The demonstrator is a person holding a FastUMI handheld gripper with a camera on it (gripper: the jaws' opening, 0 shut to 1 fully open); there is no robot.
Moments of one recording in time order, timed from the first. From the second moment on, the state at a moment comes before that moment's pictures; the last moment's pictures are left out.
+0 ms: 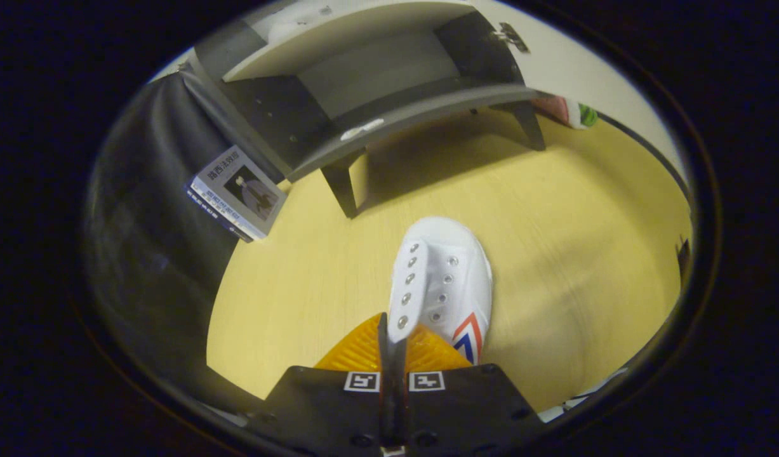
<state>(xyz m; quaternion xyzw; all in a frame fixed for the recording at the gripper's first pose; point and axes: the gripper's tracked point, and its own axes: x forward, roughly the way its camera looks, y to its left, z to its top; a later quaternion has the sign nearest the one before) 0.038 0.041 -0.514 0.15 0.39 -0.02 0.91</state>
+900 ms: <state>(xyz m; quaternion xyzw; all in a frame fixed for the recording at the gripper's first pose) 0.116 0.012 -0.255 0.09 0.17 -0.03 0.98</state>
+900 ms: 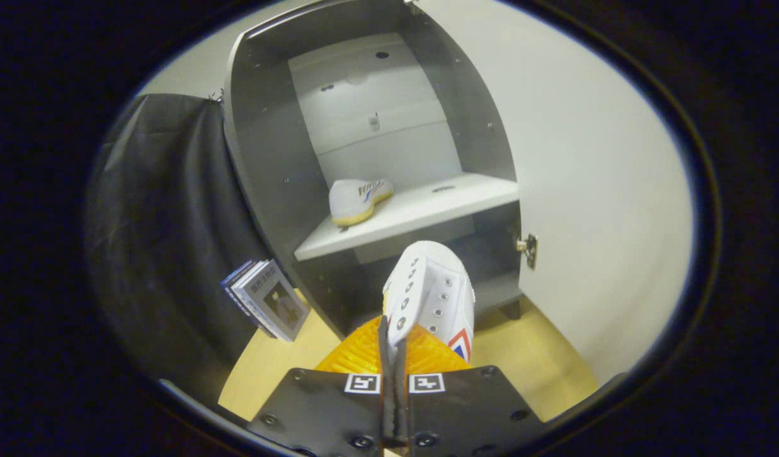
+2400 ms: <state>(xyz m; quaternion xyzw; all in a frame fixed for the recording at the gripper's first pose) 0.363 -0.052 -0.158 0.01 0.13 -0.09 0.99</state>
